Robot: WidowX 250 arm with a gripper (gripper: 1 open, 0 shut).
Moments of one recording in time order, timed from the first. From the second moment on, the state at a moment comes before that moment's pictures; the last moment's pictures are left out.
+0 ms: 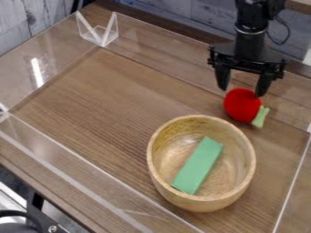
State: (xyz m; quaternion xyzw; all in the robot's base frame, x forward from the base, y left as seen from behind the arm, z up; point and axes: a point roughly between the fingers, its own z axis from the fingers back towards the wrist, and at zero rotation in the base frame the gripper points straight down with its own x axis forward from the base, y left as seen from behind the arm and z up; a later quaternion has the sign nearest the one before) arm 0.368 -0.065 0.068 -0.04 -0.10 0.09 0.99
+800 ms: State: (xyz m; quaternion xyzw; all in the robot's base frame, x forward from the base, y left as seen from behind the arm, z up) arm 0.368 -0.086 0.061 -0.05 -0.10 0.11 0.99
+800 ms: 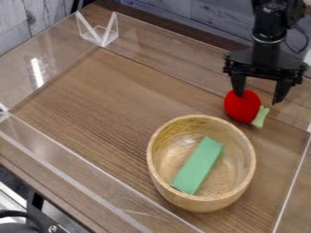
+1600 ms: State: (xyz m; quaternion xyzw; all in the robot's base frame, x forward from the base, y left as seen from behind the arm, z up) arm 0.362 -0.068 0.074 -0.04 -0.10 0.19 0.98
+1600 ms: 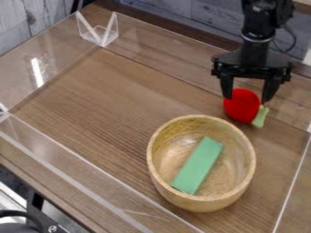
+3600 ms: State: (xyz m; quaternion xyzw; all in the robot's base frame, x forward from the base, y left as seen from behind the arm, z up) arm 0.366 -0.053 0.071 -0.02 -0.09 0.38 0.92
